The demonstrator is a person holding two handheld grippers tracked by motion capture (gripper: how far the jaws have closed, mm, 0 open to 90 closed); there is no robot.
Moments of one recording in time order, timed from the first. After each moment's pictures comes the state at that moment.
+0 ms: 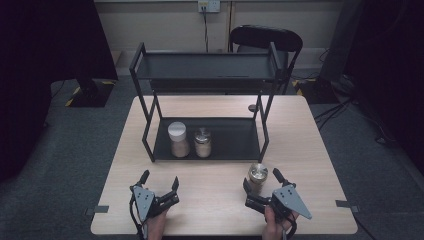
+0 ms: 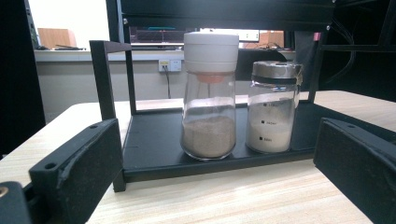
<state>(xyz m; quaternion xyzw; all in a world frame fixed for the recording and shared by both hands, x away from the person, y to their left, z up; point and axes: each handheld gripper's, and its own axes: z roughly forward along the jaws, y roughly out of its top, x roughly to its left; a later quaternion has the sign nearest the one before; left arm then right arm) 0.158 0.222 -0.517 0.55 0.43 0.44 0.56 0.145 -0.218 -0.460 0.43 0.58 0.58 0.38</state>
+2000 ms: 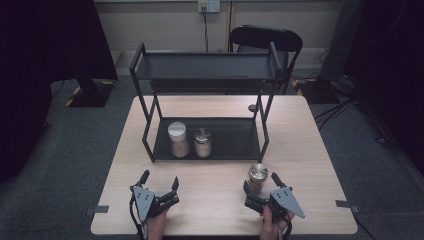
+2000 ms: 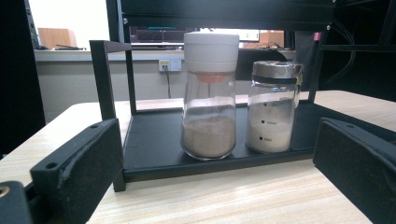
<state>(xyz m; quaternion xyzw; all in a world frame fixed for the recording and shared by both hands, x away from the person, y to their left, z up) 0.157 0.222 -0.517 0.55 0.43 0.44 0.56 0.157 -0.216 -0.497 0.46 0.58 0.57 0.37</state>
